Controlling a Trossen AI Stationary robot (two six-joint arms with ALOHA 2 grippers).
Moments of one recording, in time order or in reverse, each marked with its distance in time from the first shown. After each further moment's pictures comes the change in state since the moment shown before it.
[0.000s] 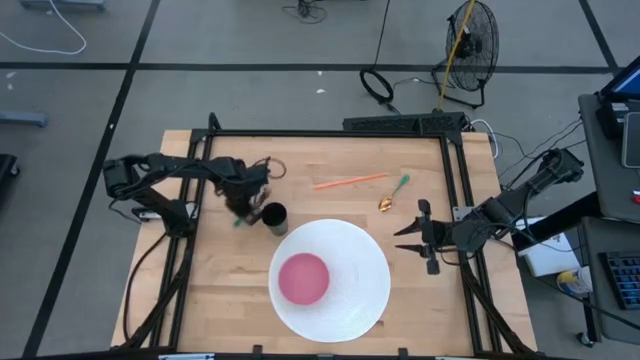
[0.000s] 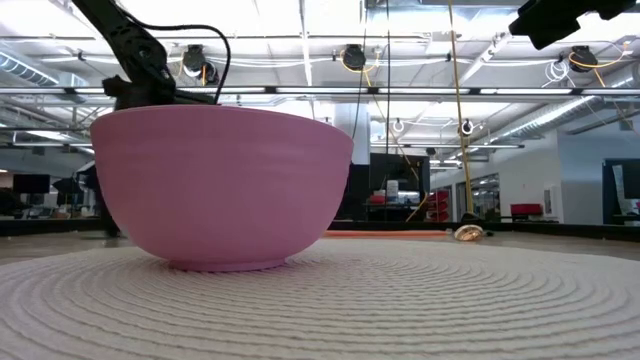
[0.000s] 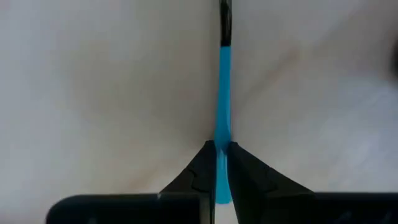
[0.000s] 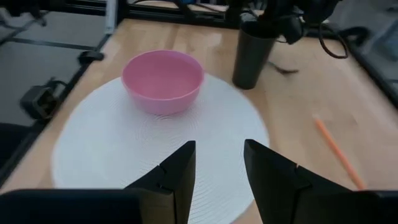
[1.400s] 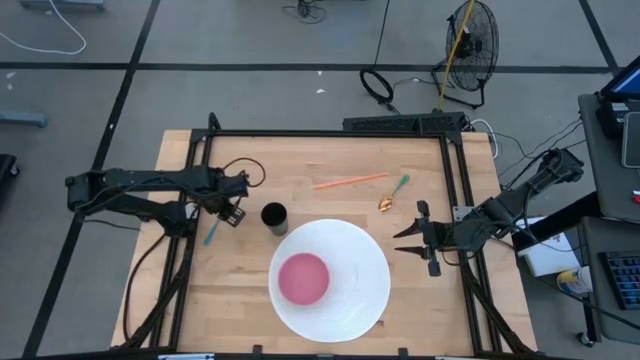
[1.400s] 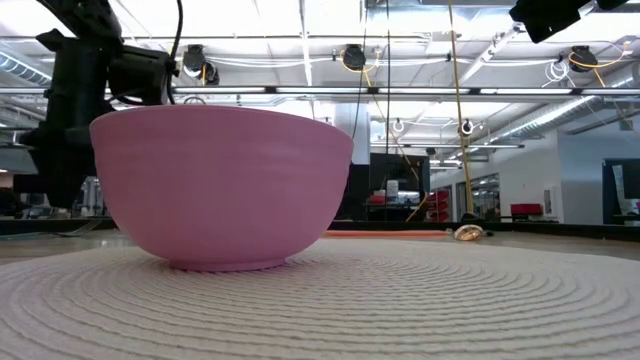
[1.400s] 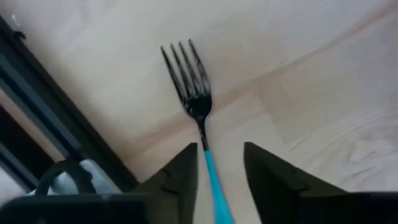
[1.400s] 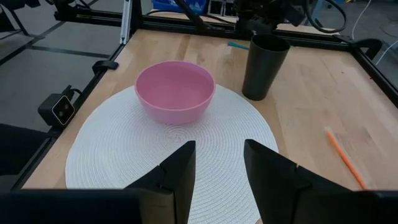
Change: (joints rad) left arm -0.133 -0.361 -0.076 -0.212 -0.273 -0.318; right arm 0.000 0.000 0.000 0.051 -0.025 -0.031
